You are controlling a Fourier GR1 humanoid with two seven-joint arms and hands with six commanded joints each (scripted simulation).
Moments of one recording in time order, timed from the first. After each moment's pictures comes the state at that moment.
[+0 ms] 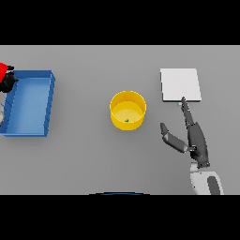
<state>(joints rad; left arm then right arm) -0.57 0.79 -0.46 -1.14 0.00 0.45 0.59 0.10 -0.07 0.12 -1.66 0.26 -0.05 -0.14</state>
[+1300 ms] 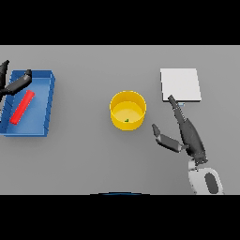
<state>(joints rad) -0.54 0.86 -0.51 -1.23 0.17 0.24 0.52 0.05 -0.13 0.19 -1.68 0.35 0.00 -0.12</state>
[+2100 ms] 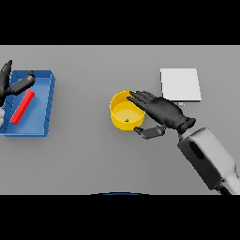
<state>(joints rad) -0.55 0.84 -0.53 -1.22 0.16 0.23 0.53 -0.40 -0.37 0.46 -1.48 0.71 0.29 -0.08</state>
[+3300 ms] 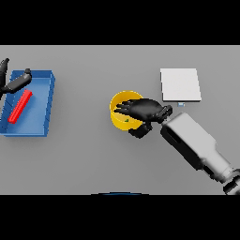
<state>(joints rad) -0.56 0.86 -0.52 -1.20 0.17 0.21 0.51 -0.66 -0.31 0.64 -1.15 0.80 0.48 -0.14</state>
